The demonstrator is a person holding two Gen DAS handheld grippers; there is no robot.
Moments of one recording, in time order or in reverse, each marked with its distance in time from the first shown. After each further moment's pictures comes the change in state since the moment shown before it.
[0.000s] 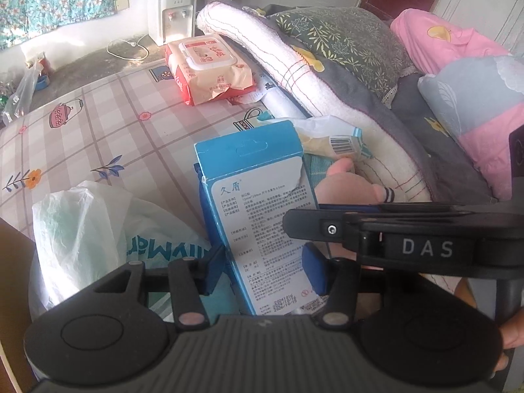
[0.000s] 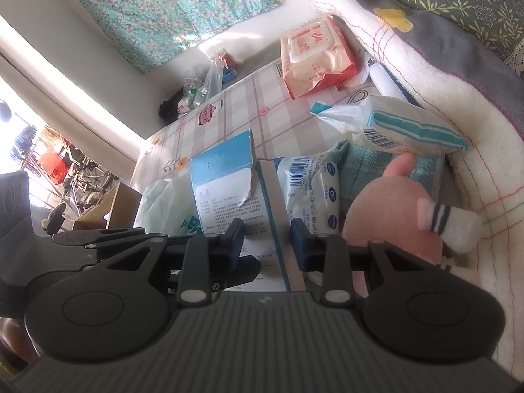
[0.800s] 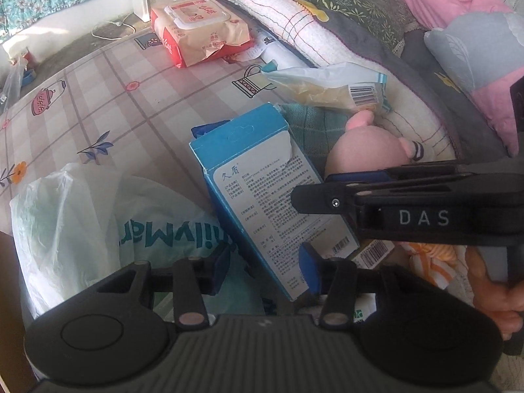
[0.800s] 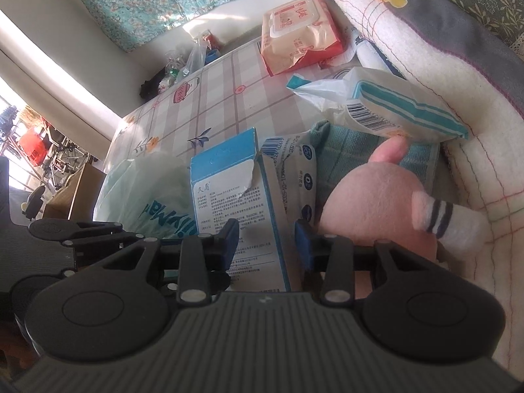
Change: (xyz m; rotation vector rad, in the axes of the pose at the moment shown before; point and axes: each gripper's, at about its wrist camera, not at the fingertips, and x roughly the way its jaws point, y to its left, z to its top) left arm 0.047 0.012 -0.004 0.075 0.147 -0.005; right arm 0.040 -0.017 0.000 -0.033 0.077 -0.095
